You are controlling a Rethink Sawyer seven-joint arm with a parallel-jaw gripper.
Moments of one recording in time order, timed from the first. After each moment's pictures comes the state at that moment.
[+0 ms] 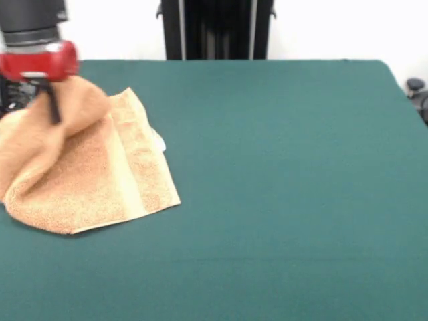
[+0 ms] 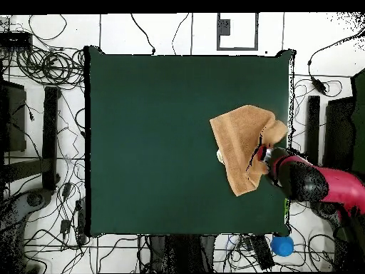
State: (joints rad) arm -1.16 -0.56 0.71 1.71 -0.75 0.50 1.82
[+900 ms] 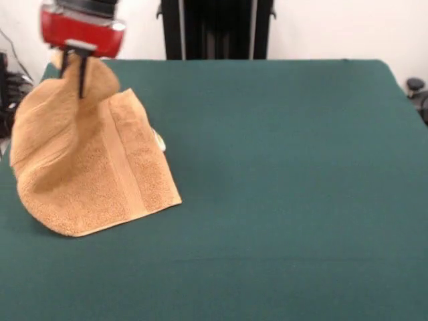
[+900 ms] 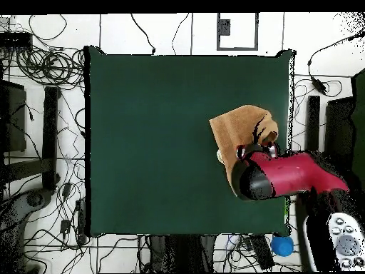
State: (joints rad) arm -0.59 -0.81 0.32 1.71 -0.99 0.43 1.98
